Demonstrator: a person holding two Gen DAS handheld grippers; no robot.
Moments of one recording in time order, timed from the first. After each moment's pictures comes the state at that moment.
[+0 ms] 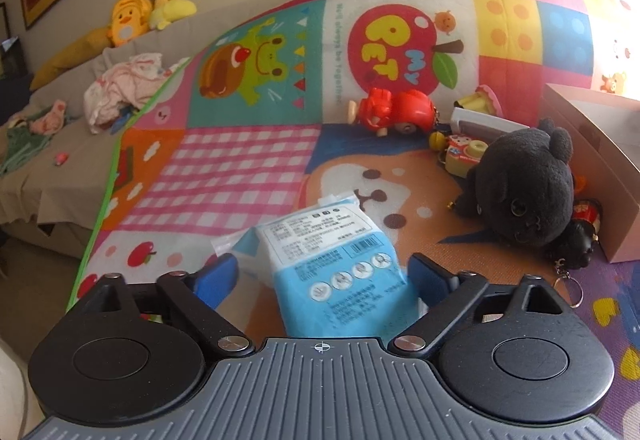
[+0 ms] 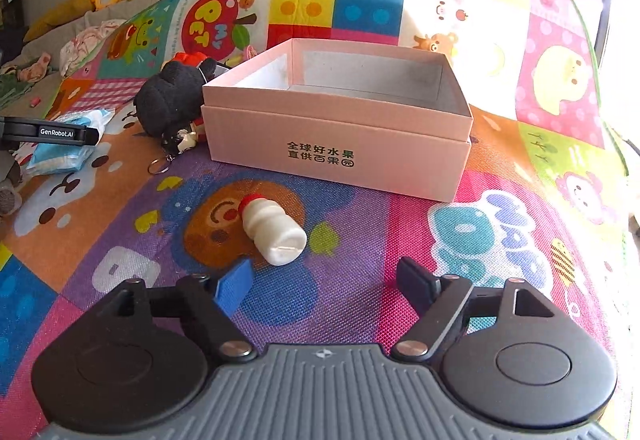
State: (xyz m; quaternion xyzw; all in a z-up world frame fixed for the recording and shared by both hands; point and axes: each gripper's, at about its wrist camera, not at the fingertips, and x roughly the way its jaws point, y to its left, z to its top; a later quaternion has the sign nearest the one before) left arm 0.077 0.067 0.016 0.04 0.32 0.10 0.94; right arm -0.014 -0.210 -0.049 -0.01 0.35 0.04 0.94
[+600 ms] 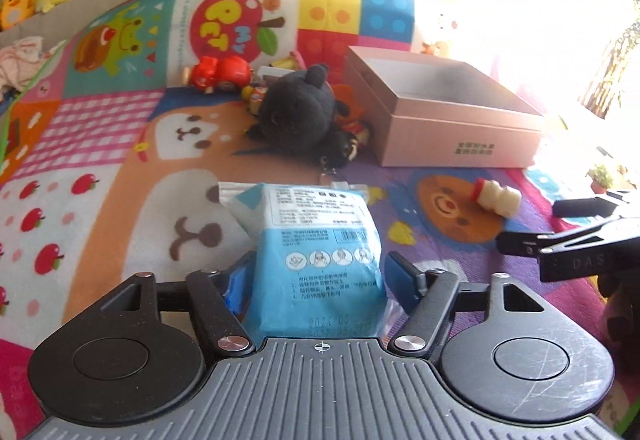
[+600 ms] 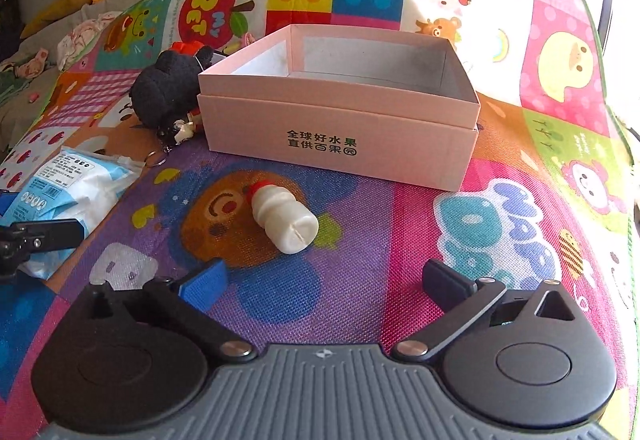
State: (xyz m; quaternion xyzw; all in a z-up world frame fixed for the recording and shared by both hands) left arm -0.016 0.003 0.016 0.00 0.34 -0.10 0.93; right arm -0.009 -0.209 -0.052 -0.01 0.37 0.04 0.93
